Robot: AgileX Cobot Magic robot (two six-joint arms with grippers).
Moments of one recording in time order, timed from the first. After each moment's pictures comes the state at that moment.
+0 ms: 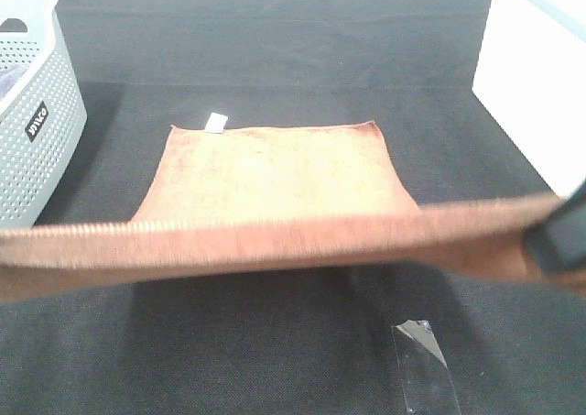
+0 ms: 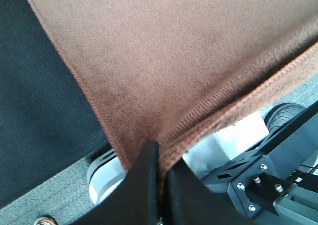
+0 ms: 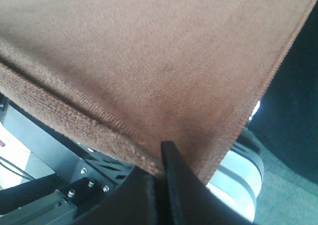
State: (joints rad) left arm -0.39 0.91 -0.85 -0.36 1.17 0.05; right arm 0.33 0.98 -0.86 0.44 1.20 -0.09
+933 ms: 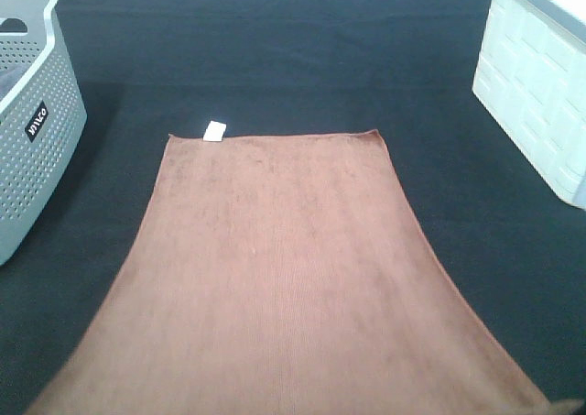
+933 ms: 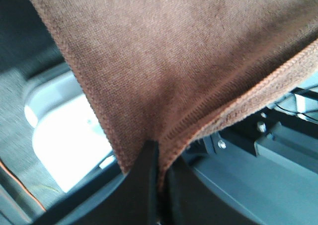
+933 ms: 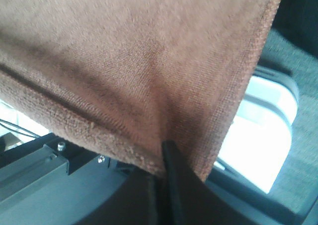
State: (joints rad) left arm -0.39 0.96 -0.54 -0.57 1.17 0.11; right arm 0.33 0.90 -0.53 0.51 1.20 -0.04
